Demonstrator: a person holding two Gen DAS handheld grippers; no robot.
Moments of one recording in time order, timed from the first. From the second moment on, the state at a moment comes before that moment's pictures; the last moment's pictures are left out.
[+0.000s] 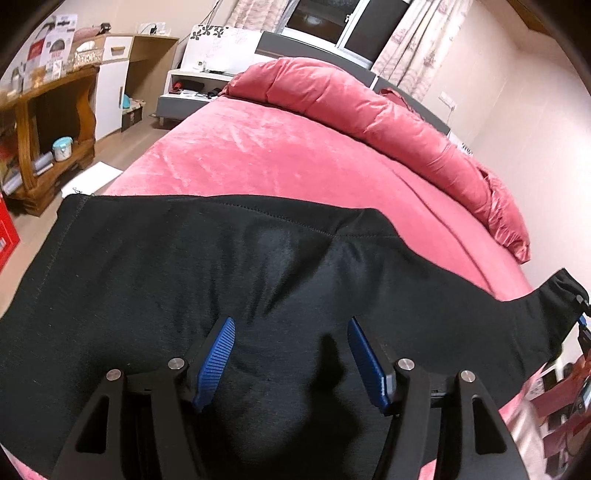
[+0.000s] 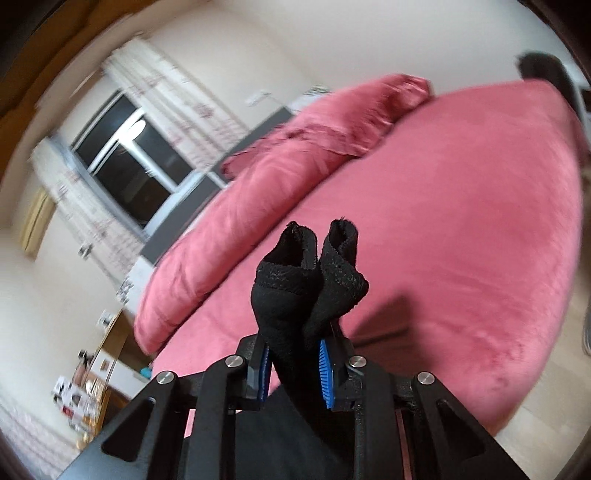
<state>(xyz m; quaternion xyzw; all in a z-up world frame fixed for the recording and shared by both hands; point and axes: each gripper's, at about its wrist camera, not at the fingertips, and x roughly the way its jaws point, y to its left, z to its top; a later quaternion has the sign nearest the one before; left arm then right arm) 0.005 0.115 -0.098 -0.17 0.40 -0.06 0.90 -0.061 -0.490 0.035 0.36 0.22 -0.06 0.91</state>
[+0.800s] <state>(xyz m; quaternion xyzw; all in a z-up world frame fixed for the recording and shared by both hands) 0.004 0.117 -0.095 -0.20 0.39 -0.06 0.90 -0.009 -0.215 -0.007 0.11 0.35 0.19 0.91</state>
